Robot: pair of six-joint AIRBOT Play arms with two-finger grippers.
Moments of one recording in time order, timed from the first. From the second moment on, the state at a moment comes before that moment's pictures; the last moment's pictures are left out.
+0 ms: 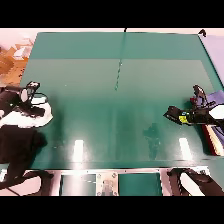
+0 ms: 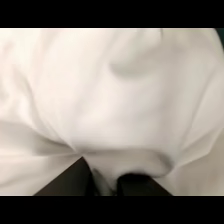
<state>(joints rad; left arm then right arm) 0.11 -1.35 0.91 1.88 -1.00 -1.51 -0.17 -0.86 0.61 -1.16 0.99 1.64</state>
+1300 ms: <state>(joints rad) -0.54 -1.54 1.51 1.22 -1.19 -1.46 -0.24 -0.89 0.69 -1.16 1.08 1.63</state>
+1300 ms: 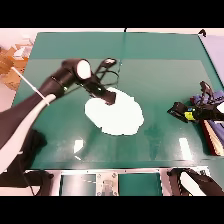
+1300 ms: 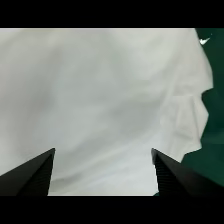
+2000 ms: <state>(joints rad) -0.13 -1.65 1.25 0.94 -1.06 -1.37 -0.03 -1.30 0.56 -0.61 0.93 1.24</state>
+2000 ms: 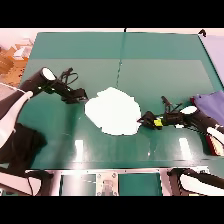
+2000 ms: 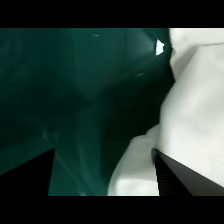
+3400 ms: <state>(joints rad) -0.24 -1.64 1.46 0.80 -1.42 -1.21 -0.35 -1.29 0.85 -0.60 1.17 1.10</state>
